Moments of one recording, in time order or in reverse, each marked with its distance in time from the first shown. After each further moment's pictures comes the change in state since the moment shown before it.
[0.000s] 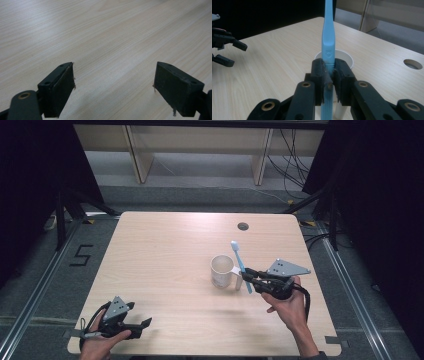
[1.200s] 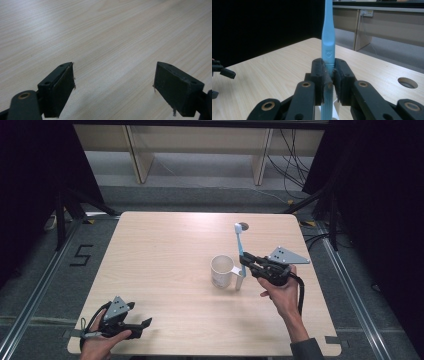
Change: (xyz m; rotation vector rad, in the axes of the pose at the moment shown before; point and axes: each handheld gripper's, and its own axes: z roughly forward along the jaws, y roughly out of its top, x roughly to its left) left arm -0.001 0.000 0.002 -0.013 0.000 -0.012; right arm -0.020 0.012 0.021 -0.144 -0.012 0.071
